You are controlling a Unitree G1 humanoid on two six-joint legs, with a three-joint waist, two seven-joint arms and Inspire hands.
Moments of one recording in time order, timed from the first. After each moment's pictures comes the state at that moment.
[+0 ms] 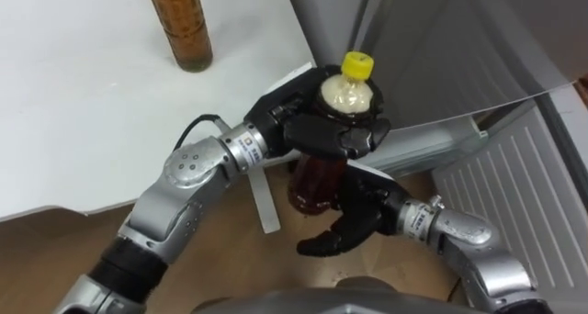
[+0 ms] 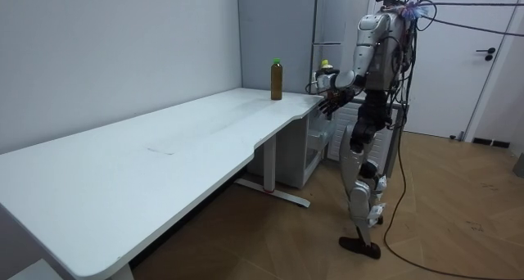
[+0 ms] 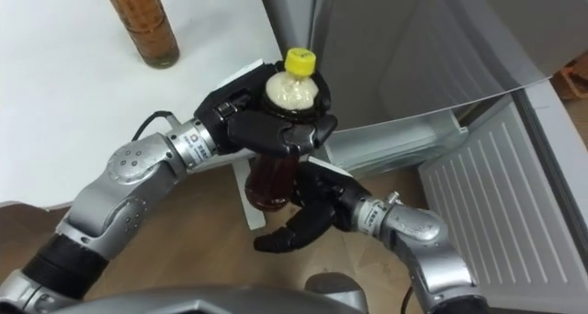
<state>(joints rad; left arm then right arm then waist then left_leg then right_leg) -0.07 0.32 -0.45 0.05 -0.46 0.04 -0.45 0.19 -0.34 0.26 0.22 0.19 0.04 0.78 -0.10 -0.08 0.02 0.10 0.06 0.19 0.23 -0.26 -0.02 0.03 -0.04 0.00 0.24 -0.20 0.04</state>
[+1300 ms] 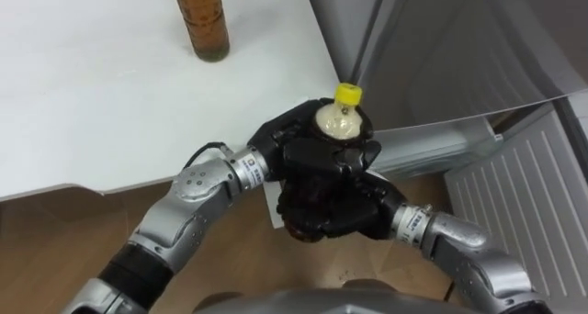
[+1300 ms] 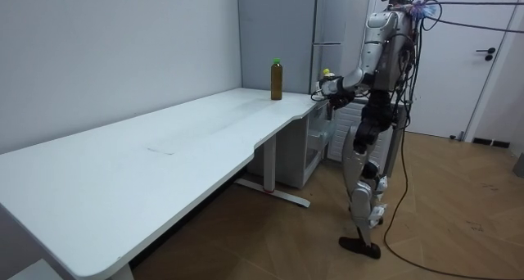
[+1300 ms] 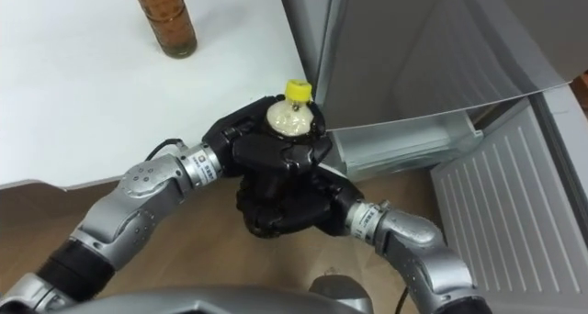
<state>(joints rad) -0.06 0.30 -0.51 0.18 -0.52 0.00 -0.48 0.18 -0.35 0.37 0.20 0.52 0.12 0.67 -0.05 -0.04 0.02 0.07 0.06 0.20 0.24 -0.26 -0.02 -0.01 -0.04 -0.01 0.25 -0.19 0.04</state>
